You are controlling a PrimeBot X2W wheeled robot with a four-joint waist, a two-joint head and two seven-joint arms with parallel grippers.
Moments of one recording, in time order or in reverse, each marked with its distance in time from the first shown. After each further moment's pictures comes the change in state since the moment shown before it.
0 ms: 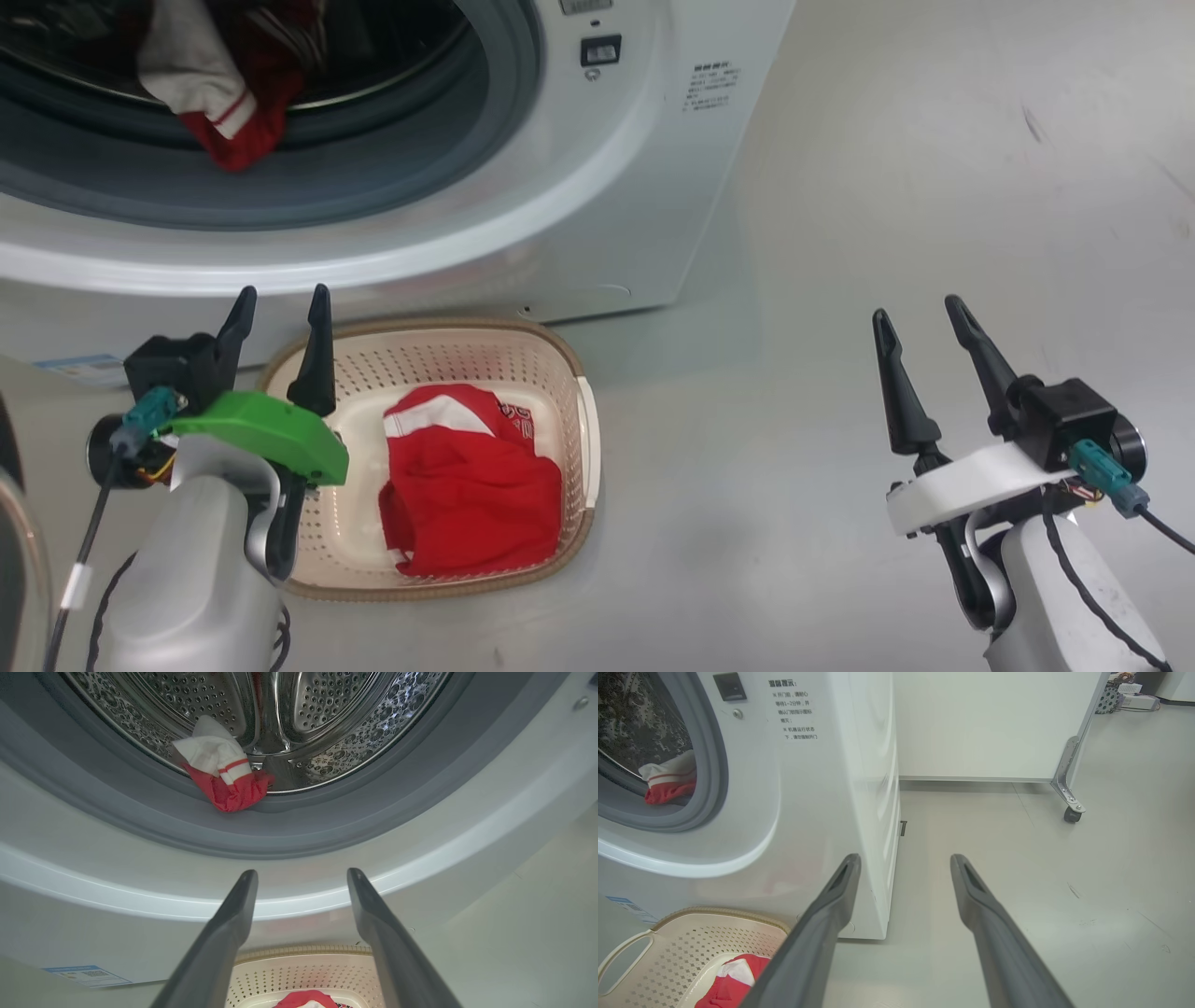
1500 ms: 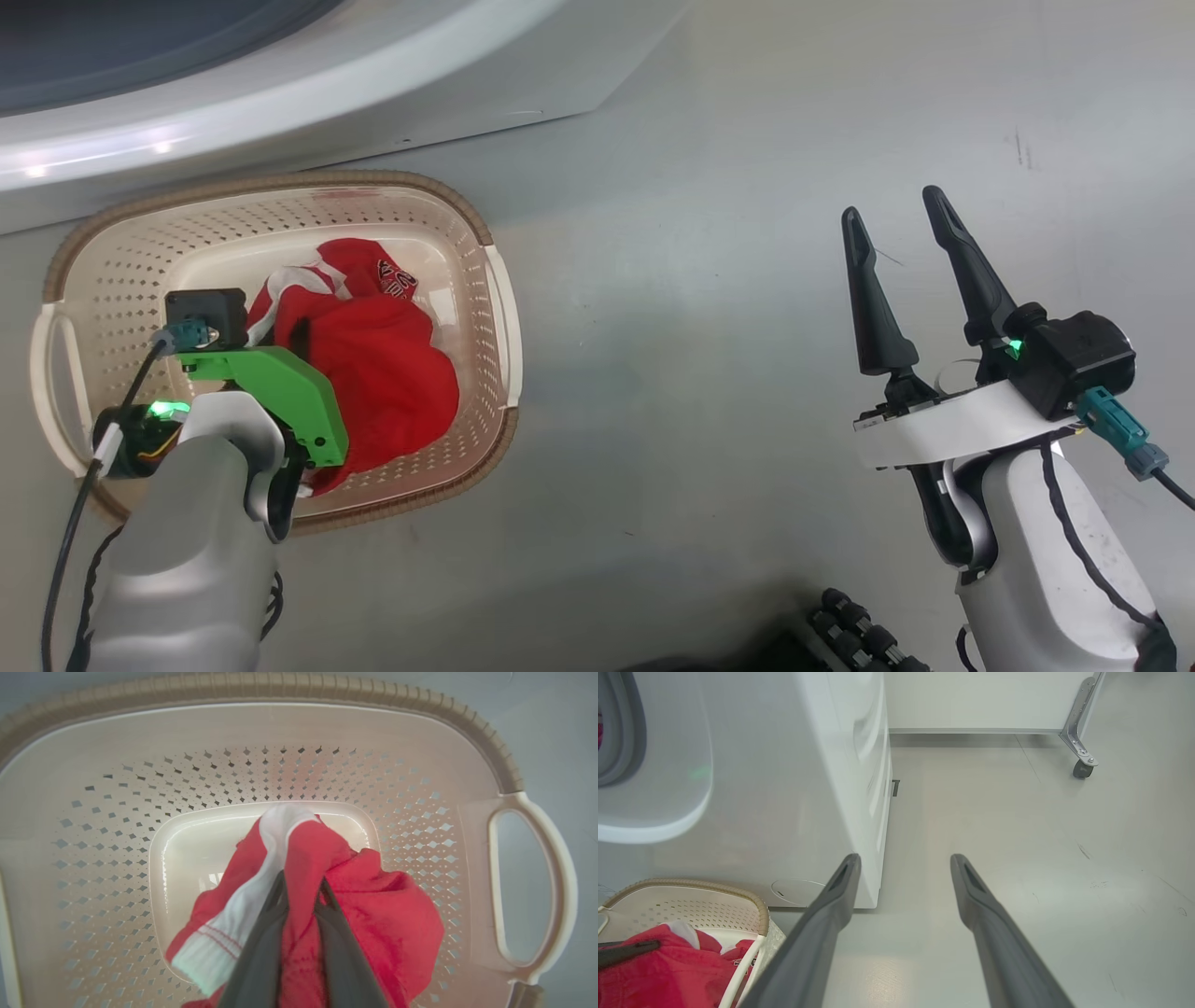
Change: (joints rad) left arm -0.122 0.010 -0.069 0.175 -0.017 0.067 0.280; right arm -0.070 0.027 0.049 -0.166 0.011 -0.005 0.005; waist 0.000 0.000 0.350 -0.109
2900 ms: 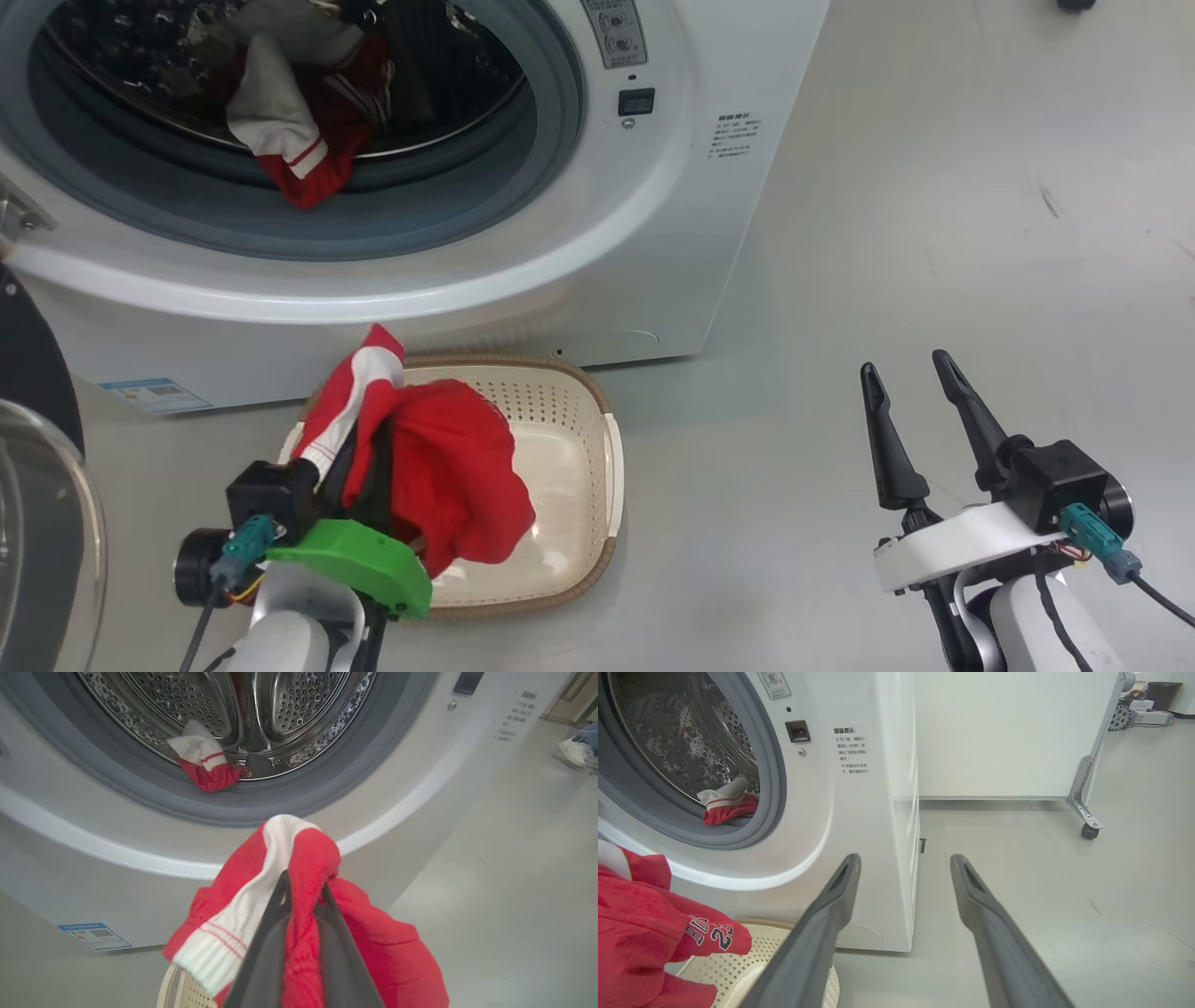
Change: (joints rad) left arm 0.484 -0.018 -0.035 -0.651 0.007 0.031 -0.167; right arm 0.213 -0.009 -0.030 0.070 -0.001 -0.022 -0.001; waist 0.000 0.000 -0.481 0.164
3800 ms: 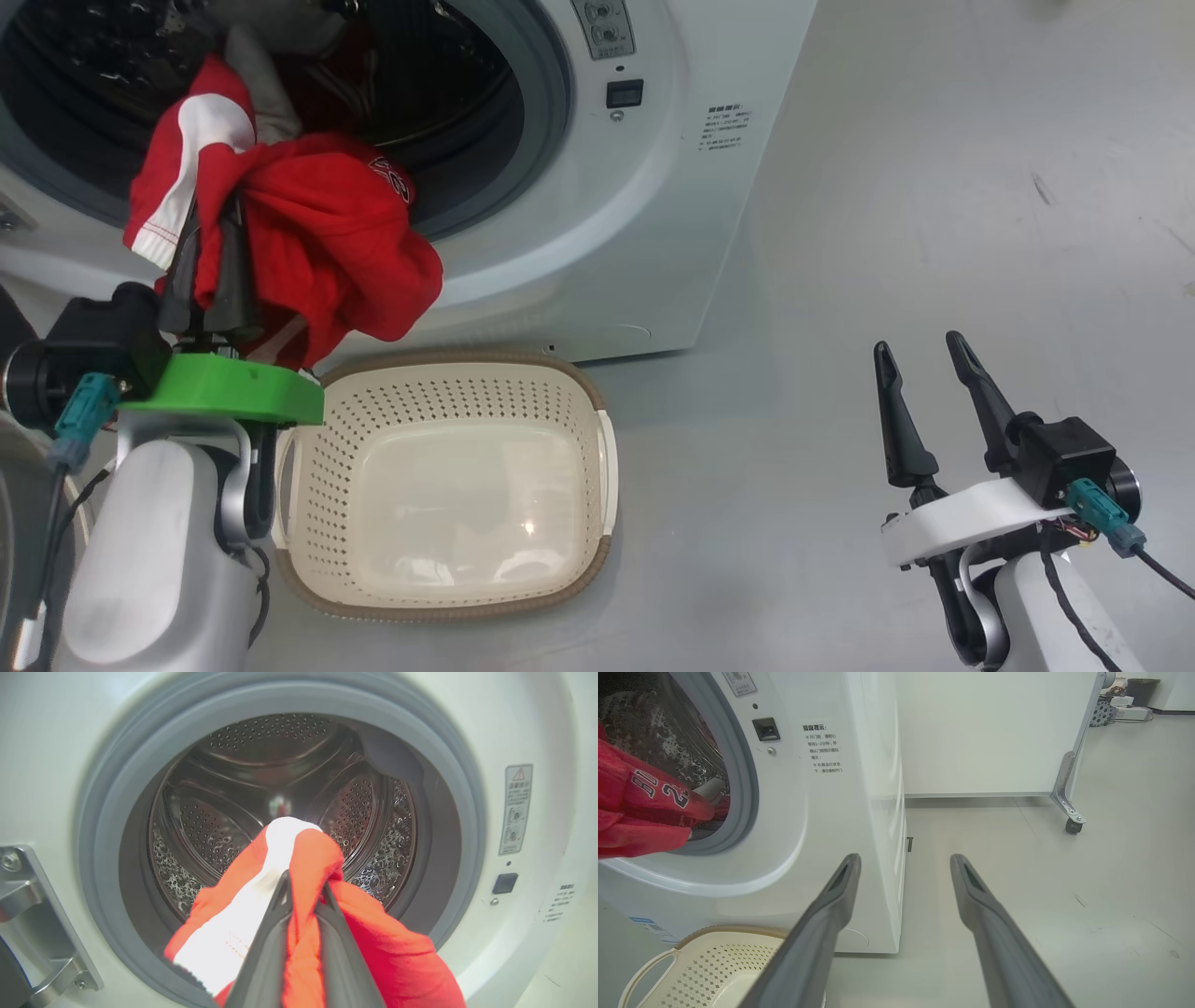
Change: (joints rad) left arm -0.284 0.045 0.129 0.025 0.074 0.014 -0.109; right arm -0.058 0.001 -0.021 0.053 0.007 -0.007 -0.007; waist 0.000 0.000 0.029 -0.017
